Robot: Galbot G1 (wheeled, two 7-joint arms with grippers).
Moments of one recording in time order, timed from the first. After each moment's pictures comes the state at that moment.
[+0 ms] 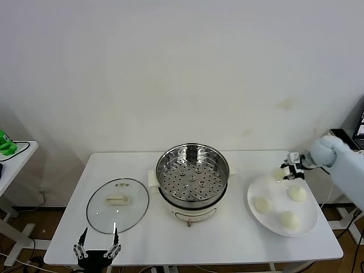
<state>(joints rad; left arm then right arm) 1.92 -1.46 -0.54 -2.21 0.17 0.05 -0.22 0.10 0.55 -0.73 1.19 -0.13 -0.07 -0.96</state>
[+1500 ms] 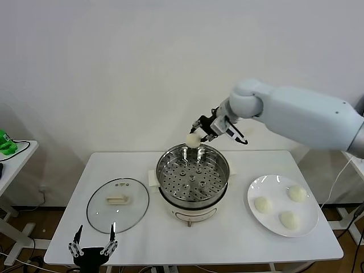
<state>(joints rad) 1.92 -1.50 -0.56 -2.23 0.19 0.05 -0.23 0.62 1.01 -1.30 1.31 -0.18 0.40 -0.71</state>
